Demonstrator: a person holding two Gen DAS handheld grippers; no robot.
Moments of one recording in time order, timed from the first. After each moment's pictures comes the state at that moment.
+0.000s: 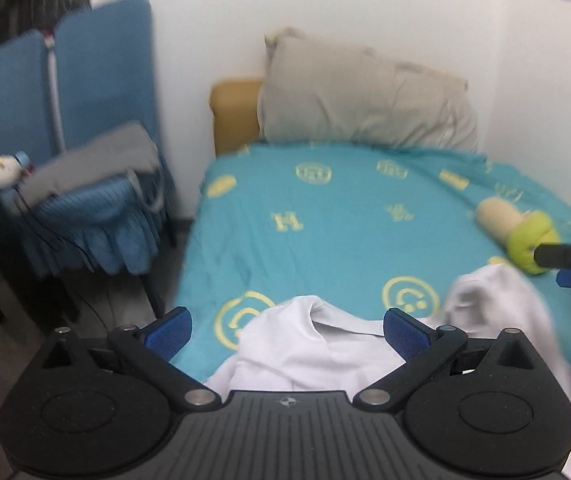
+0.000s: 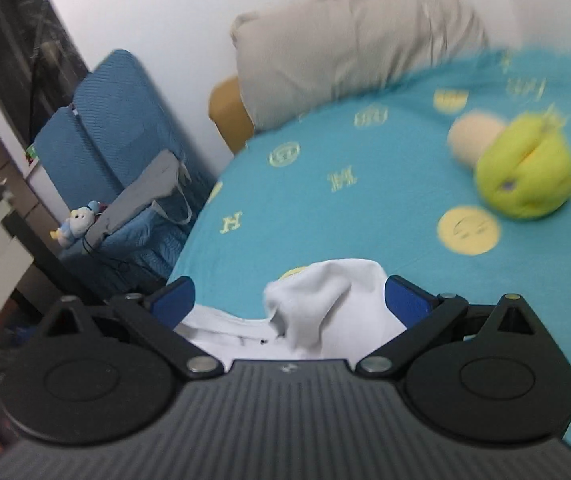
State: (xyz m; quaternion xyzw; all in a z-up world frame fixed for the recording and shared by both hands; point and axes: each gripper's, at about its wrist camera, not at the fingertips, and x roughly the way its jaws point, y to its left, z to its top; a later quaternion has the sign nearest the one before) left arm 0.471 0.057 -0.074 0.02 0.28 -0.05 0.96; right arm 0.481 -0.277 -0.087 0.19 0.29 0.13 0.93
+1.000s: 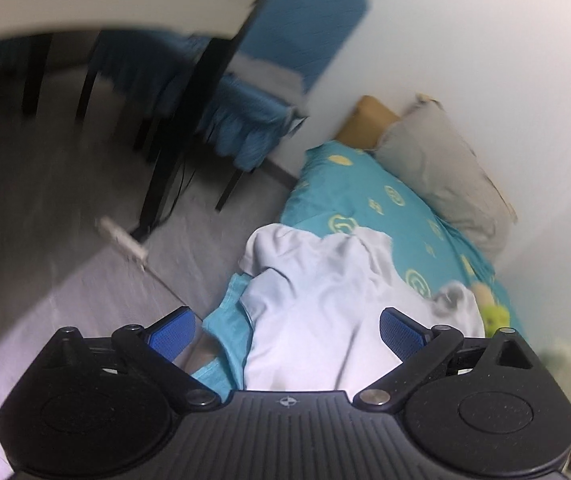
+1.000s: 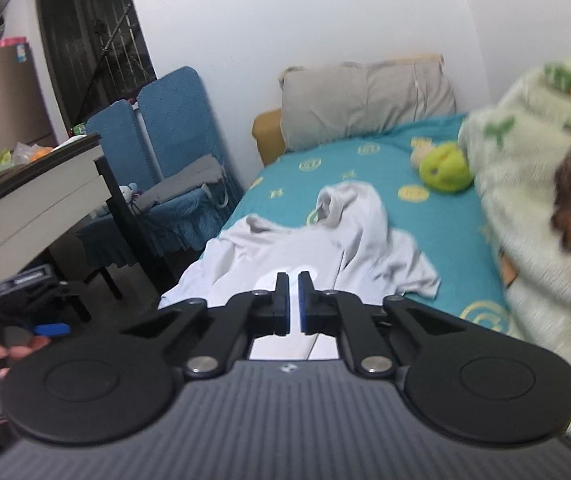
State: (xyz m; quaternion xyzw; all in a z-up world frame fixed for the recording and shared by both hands) left arm 0.224 0.226 -0.084 -0.31 0.32 0.05 0.89; right arm 0.157 -0.264 -0.048 0.15 0.23 0.12 0.95
